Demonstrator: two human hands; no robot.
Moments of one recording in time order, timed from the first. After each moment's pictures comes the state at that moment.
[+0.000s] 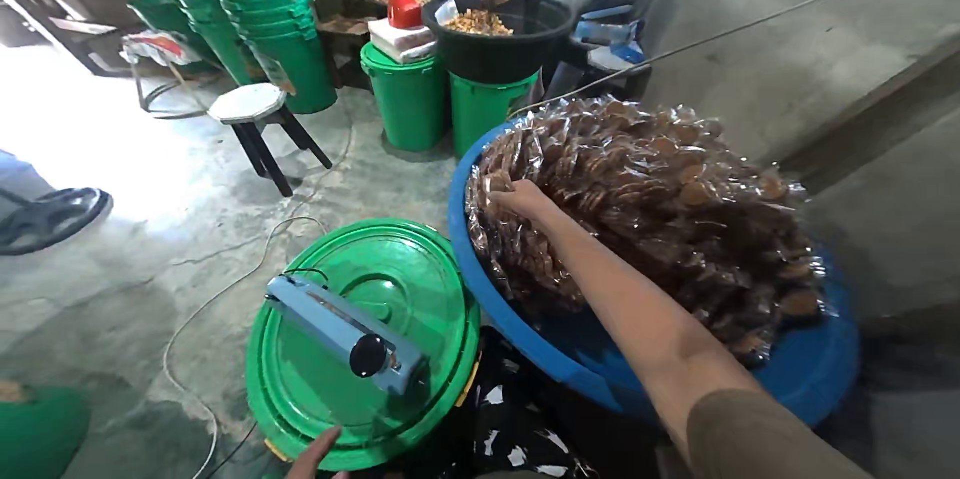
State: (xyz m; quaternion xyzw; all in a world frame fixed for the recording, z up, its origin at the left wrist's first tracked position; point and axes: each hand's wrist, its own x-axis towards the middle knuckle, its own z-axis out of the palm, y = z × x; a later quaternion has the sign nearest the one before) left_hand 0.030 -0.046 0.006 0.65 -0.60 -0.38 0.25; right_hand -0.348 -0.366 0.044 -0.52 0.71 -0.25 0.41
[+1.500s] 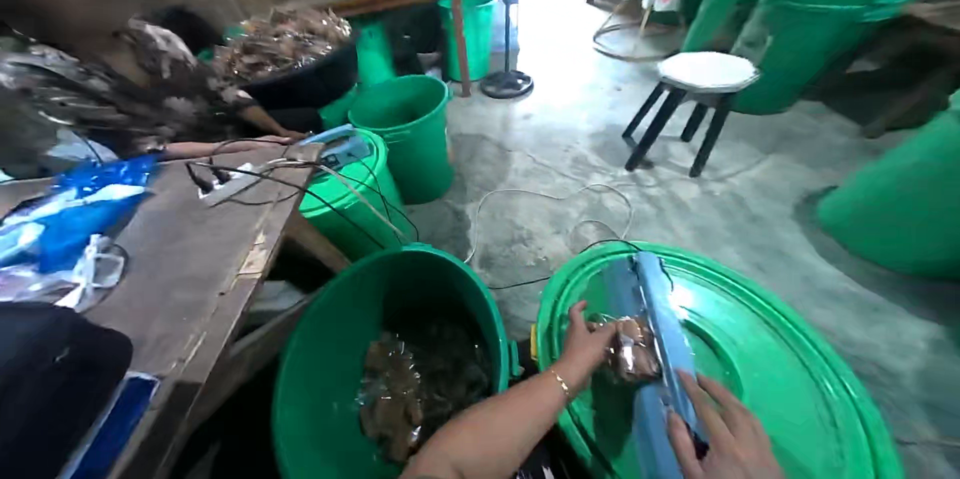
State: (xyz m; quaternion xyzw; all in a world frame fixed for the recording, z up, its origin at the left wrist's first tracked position) left_hand 0.062 -0.156 -0.059 0.65 -0.11 -0.47 0.58; right_hand -0.121 -0.195 -0.022 -0.91 0.30 -0.18 0.21
